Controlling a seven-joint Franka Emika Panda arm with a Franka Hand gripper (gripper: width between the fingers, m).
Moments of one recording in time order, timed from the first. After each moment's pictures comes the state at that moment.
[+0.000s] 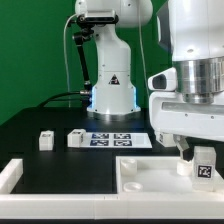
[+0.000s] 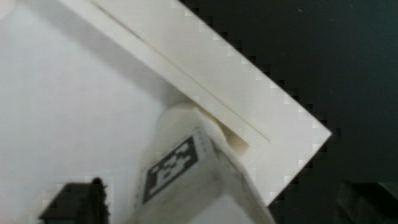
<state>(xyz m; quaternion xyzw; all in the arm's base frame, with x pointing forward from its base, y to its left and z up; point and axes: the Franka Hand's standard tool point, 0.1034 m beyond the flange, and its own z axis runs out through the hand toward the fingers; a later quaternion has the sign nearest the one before) 0.631 0.124 0.071 -0.92 0.38 -0.01 0.07</state>
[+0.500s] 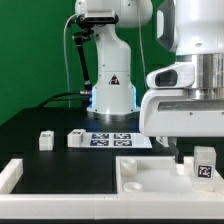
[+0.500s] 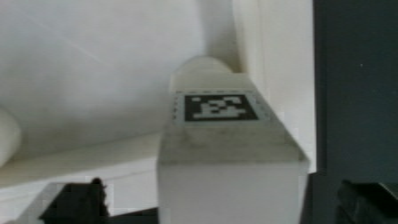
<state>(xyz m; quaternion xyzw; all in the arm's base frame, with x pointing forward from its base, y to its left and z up) 0.638 0.118 0.075 -0.99 0.11 -0.04 0.03</state>
